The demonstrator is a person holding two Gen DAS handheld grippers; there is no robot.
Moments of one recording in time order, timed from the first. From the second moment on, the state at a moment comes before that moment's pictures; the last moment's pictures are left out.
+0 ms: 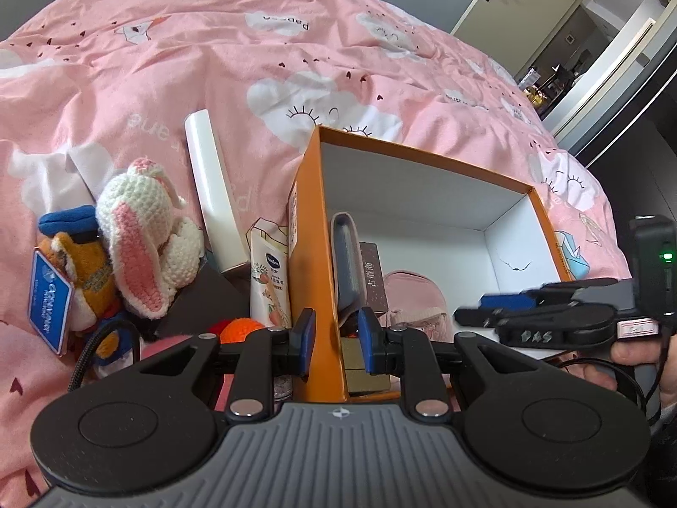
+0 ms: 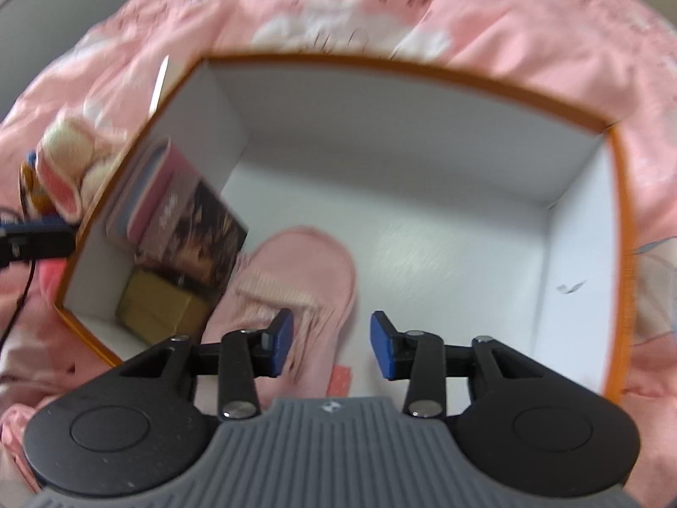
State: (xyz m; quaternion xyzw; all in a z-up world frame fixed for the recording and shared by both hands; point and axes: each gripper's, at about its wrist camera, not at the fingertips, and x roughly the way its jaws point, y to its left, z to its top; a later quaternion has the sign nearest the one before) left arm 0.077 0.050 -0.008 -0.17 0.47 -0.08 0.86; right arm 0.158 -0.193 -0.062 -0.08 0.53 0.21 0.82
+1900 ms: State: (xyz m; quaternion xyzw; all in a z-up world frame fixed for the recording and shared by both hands) left arm 0.052 0.062 -0.081 0.09 0.53 -0.07 0.84; right arm 0.100 -0.056 -0.033 -0.22 0.37 0.43 0.80
